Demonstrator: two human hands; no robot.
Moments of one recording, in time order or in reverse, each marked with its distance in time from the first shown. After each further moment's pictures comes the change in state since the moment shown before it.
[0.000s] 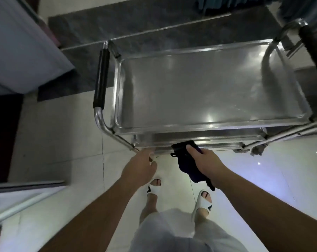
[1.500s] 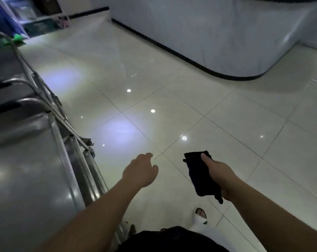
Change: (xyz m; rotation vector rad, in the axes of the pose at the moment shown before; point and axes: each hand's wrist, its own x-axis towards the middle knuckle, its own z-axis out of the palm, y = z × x) left_hand -0.077 0.014 -0.075 1.155 -0.816 1.719; right_hand -0.258 0.054 0.427 1.740 1.555 0.334
